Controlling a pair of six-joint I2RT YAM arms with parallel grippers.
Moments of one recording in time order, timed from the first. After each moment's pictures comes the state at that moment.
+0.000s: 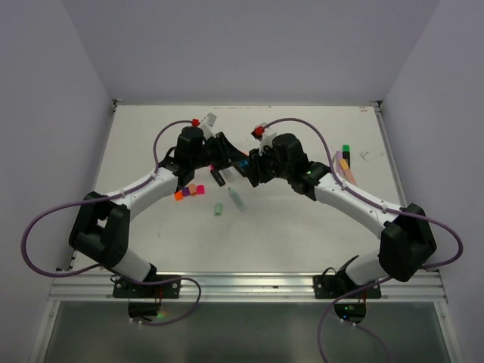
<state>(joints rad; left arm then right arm) -0.47 1.54 0.99 0.16 0.42 -0.91 0.67 1.46 1.08 -0.16 -0.16 0.20</state>
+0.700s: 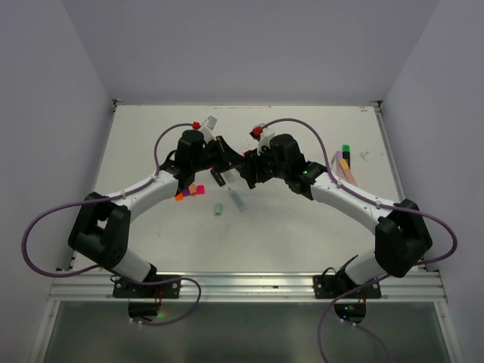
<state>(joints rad) -0.47 1.54 0.96 0.20 0.43 -0.92 0.67 1.48 1.08 -0.12 -0.15 0.22</state>
